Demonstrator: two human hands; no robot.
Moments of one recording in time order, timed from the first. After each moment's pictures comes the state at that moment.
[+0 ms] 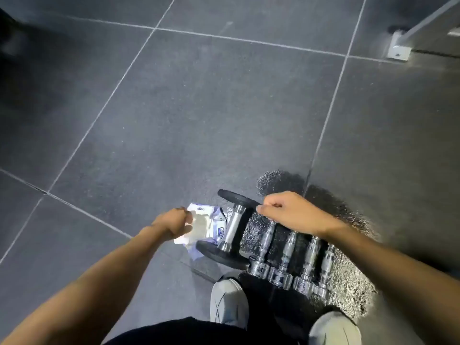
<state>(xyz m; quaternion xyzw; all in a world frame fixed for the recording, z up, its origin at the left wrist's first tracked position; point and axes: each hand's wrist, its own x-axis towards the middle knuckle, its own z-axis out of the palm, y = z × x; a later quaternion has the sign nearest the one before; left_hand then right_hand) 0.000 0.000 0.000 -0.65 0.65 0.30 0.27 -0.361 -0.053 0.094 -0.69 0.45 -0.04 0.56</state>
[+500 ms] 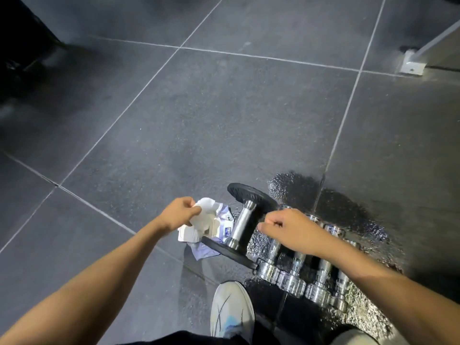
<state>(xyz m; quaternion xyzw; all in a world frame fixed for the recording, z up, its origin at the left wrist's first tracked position) -0.004 0.028 -0.004 -0.79 0.45 0.40 -0.11 -0.342 0.008 0.053 -0.75 0.42 -0.06 0.51</state>
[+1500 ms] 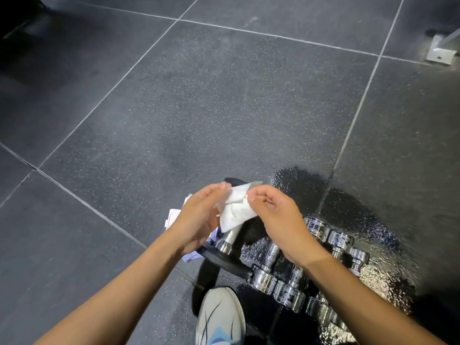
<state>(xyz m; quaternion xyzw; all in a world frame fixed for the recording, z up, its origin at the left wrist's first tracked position) -0.107 0.028 0.024 -0.57 0.20 0.65 -0.45 -0.295 0.000 0.032 -0.49 0.47 -0.32 0.66</state>
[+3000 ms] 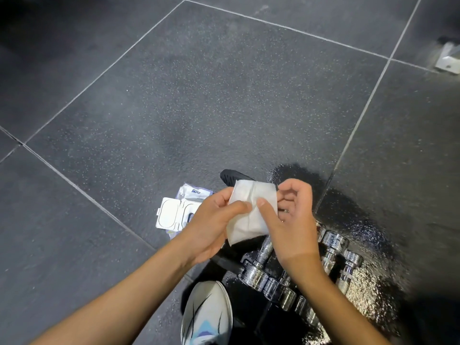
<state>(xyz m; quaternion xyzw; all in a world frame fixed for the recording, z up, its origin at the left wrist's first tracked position) -0.149 0.043 0.030 -0.54 0.17 0.69 -0.46 -0.304 0.022 0.030 -0.50 0.56 -0.40 0.53</state>
